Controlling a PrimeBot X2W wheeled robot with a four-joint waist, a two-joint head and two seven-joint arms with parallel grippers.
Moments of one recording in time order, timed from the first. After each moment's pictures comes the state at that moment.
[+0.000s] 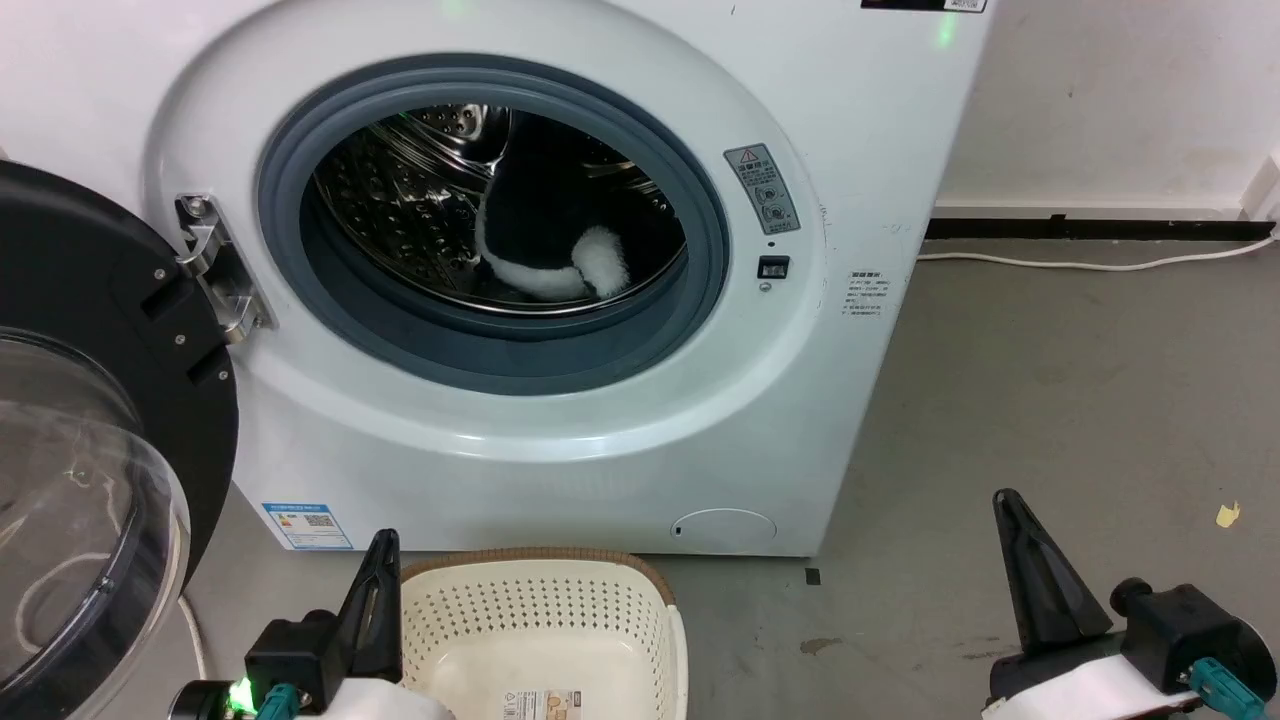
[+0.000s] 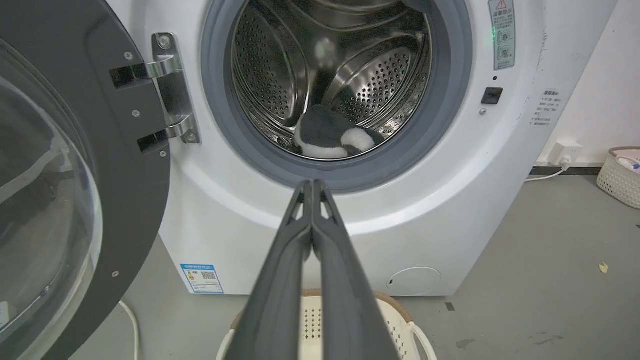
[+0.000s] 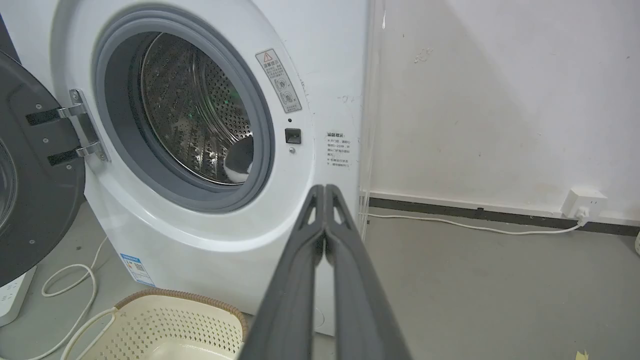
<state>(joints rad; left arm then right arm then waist) 0.04 0.08 -0.04 0.10 -0.11 0.01 -0.21 0.04 -0.05 0.00 0.01 0.08 0.13 -0.21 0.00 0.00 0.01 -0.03</state>
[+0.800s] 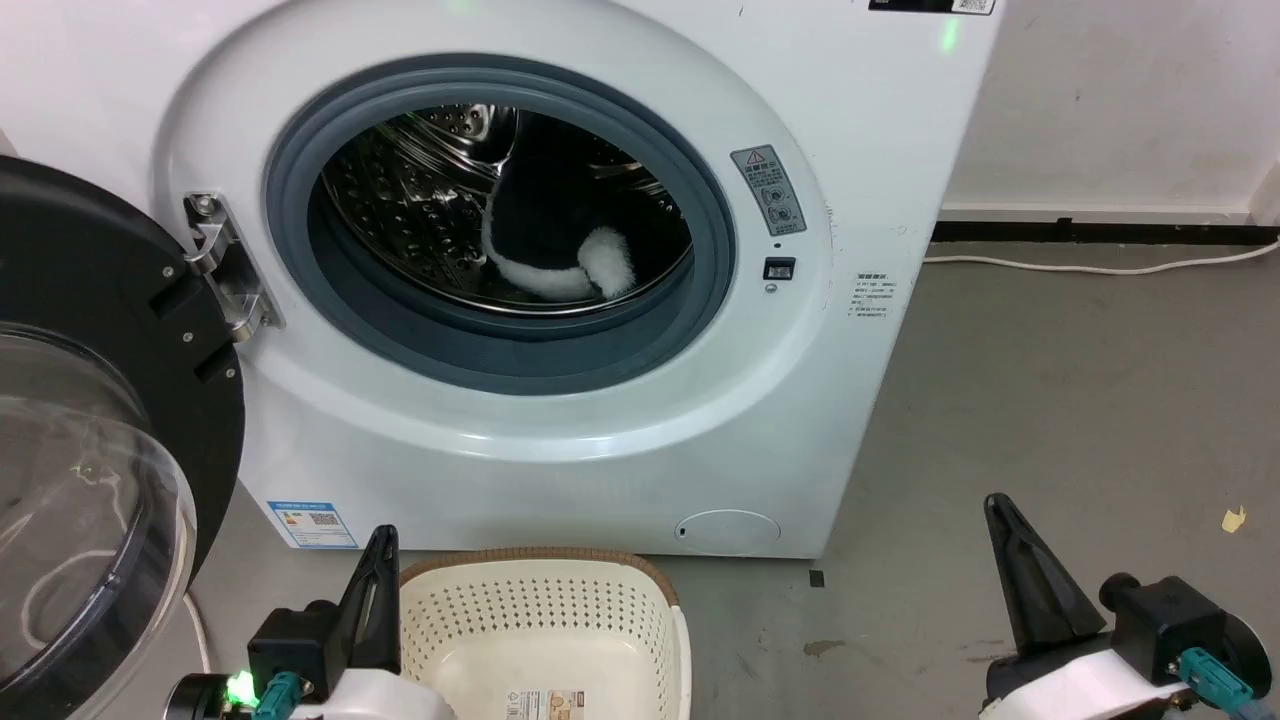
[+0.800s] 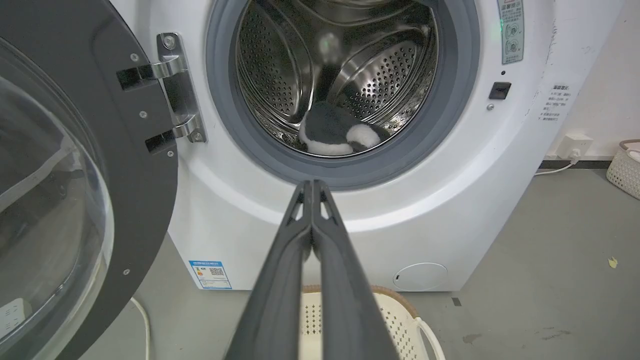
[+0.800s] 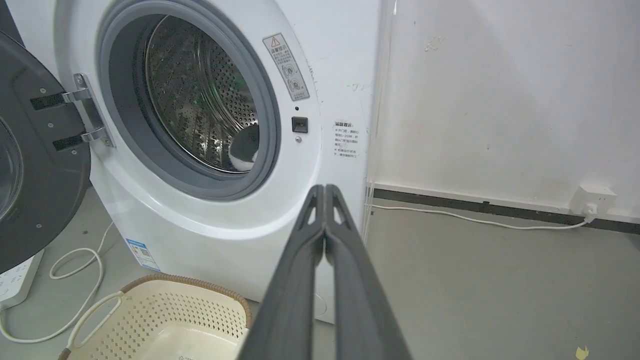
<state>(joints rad) 0.04 0.08 -0.03 0.08 -0.08 0.01 -0.16 0.04 -0.05 0.00 0.01 0.07 0.13 -0.16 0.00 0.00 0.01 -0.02</state>
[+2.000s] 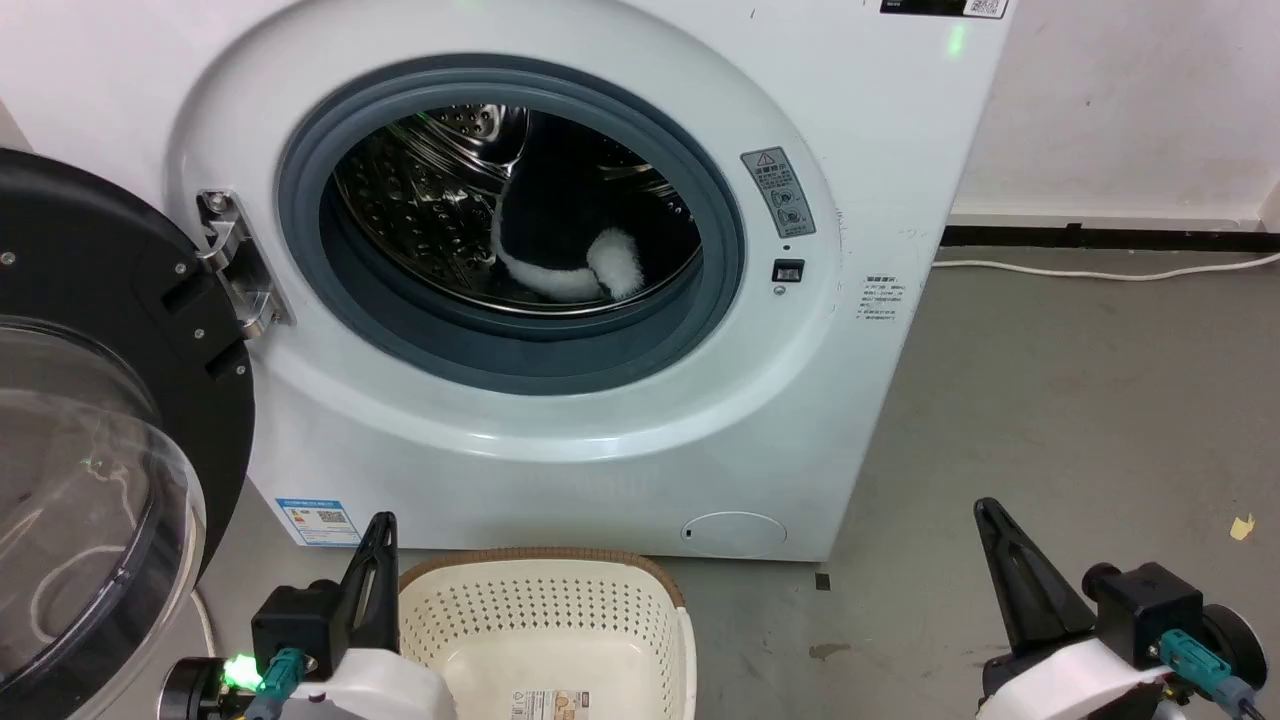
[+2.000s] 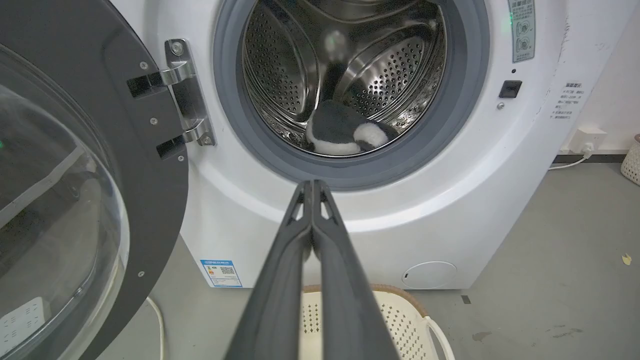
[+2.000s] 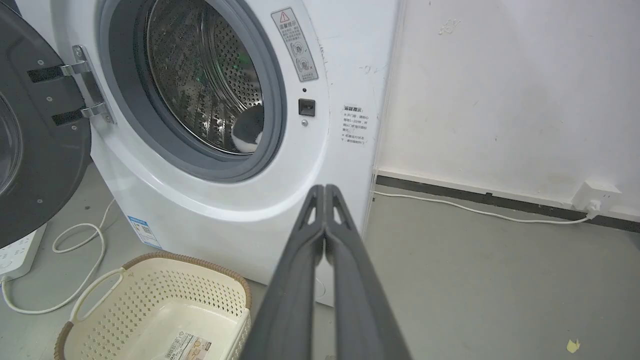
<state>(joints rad) 0.02 0.07 -0.02 0.04 -0.05 0.01 -0.09 0.03 -0.05 0.00 0.01 0.04 0.13 -0.09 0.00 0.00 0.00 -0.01</state>
